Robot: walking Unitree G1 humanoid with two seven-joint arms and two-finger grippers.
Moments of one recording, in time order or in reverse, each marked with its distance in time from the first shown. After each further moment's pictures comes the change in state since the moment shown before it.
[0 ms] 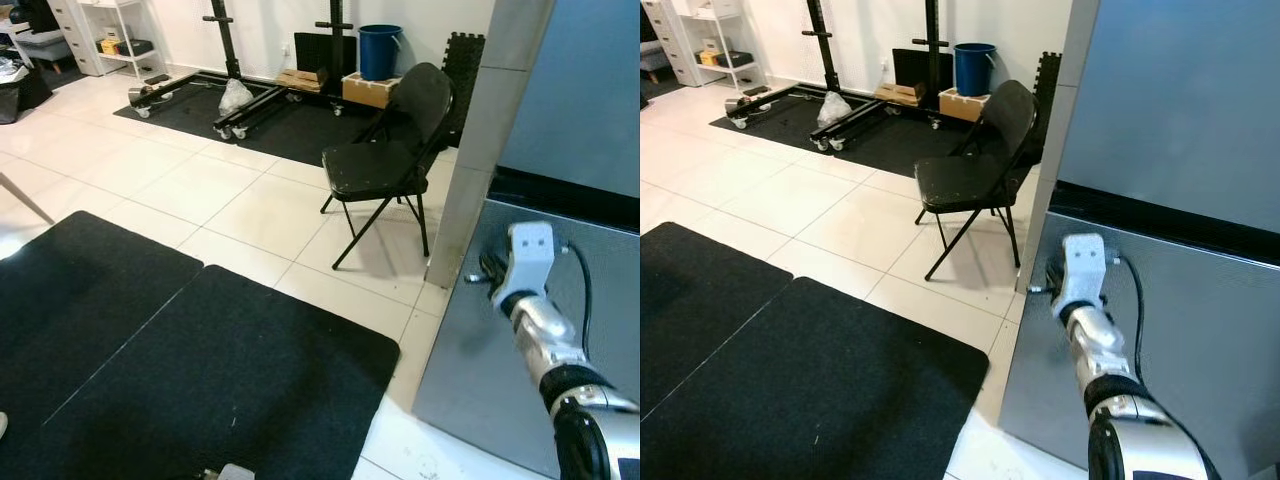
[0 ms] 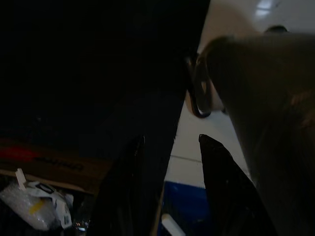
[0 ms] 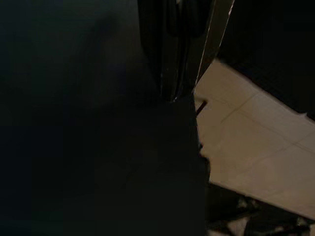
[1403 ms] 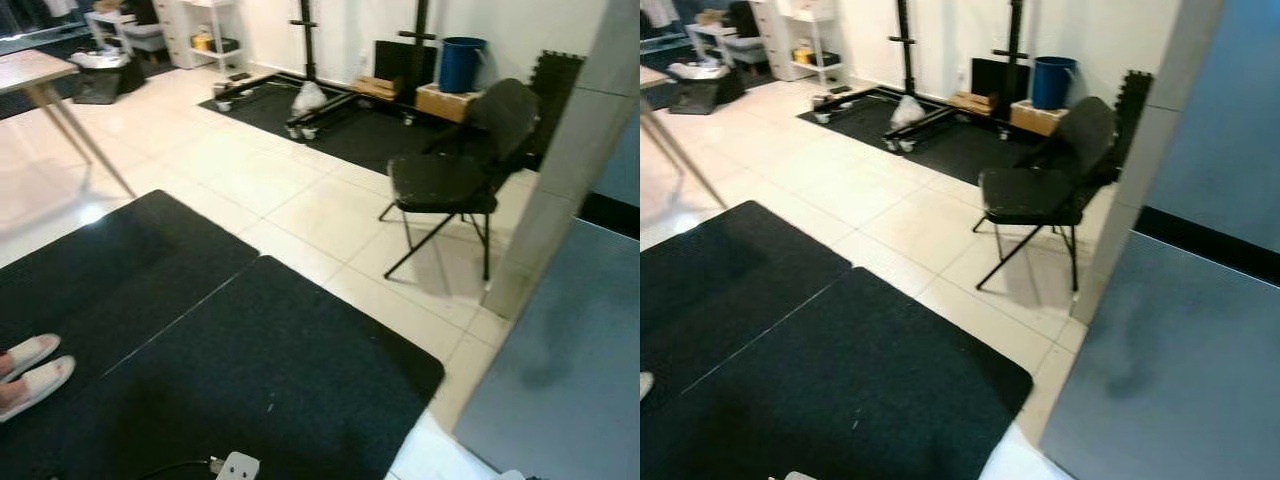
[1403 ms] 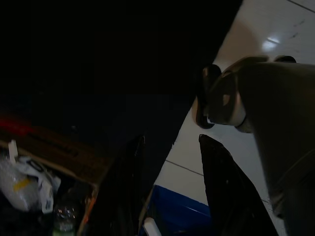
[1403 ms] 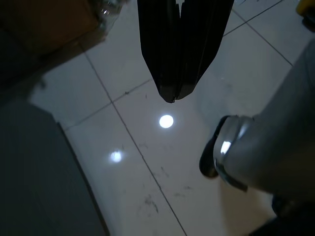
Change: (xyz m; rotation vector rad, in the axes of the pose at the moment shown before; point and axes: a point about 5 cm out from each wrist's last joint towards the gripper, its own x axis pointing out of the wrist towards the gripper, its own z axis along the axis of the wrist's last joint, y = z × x) left arm 0.005 0.001 0.024 0.022 -0.037 0.004; right arm -0.235 0.002 -0.240 -0.287 1.116 0.157
